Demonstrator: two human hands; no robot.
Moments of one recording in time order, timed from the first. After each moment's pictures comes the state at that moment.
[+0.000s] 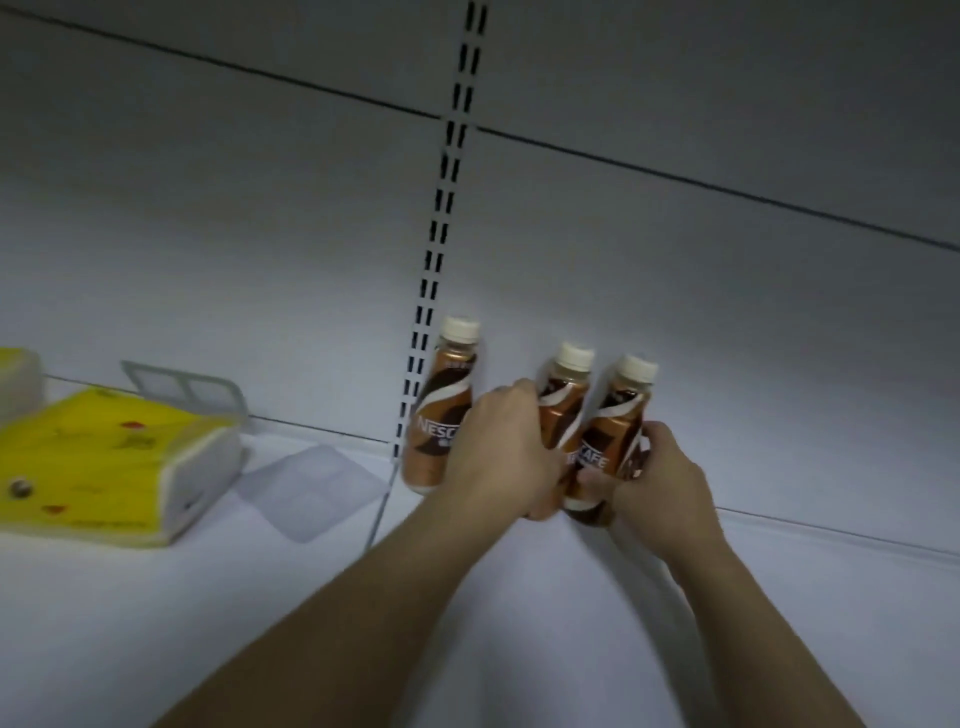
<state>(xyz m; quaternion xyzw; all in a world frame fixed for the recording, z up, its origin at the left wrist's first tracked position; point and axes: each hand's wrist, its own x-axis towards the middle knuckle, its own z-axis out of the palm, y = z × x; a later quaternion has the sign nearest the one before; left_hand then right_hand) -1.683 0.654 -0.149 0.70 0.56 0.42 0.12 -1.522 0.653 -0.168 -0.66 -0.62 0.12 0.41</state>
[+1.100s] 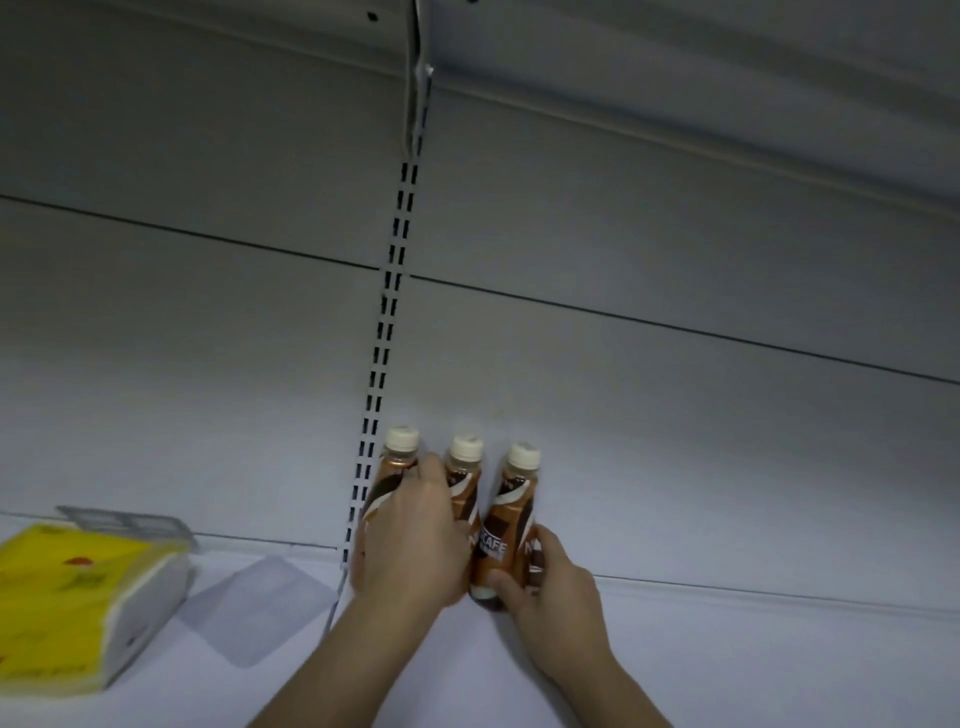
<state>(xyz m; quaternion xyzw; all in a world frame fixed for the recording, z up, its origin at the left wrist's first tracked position) -1.699 0.642 -0.139 0.64 0.61 0.46 0.02 -1.547 0.644 -0.198 -0.62 -0.65 0.11 0.42</state>
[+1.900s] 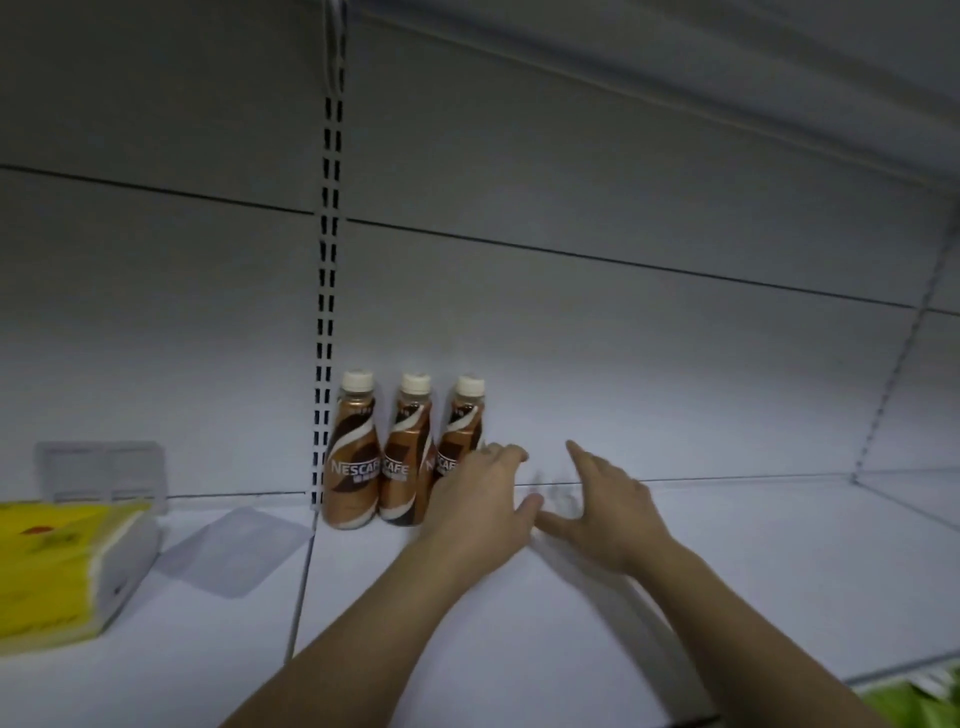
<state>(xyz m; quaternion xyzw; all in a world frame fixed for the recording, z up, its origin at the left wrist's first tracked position) -1.644 0.618 -0.163 0.84 0.41 0.37 0.04 -1.478 0.585 -0.163 -0.74 -0.64 -0.06 0.19</state>
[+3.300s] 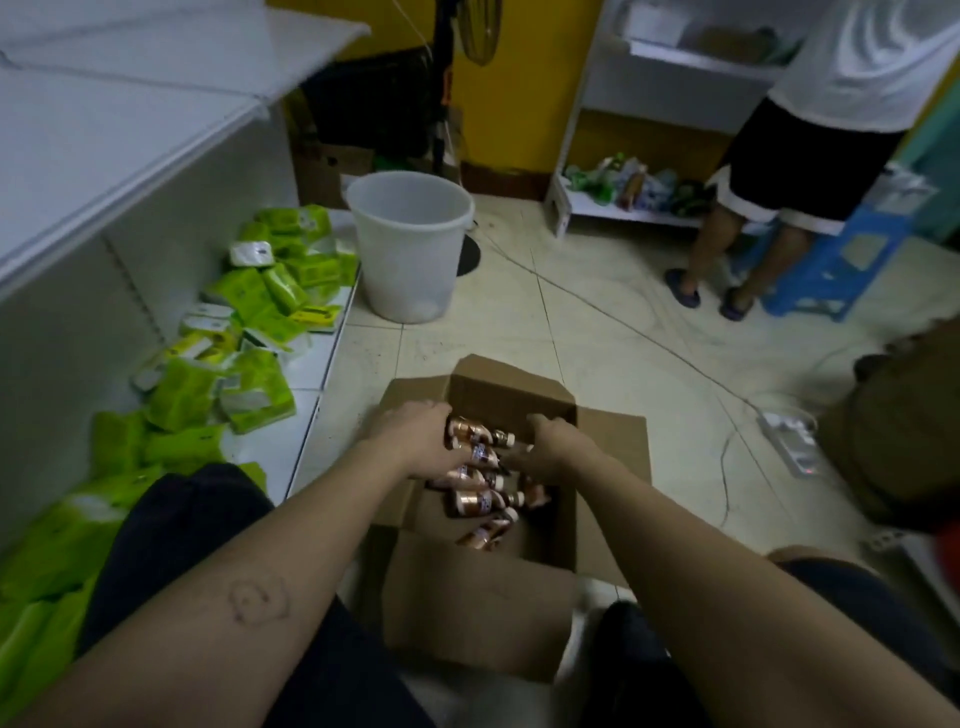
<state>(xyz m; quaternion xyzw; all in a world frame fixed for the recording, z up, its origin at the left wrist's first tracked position) -1.273 0.281 -0.399 0.98 -0.10 -0.13 0.15 -1.271 0.095 -0.414 -0.97 0.07 0.20 0.14</state>
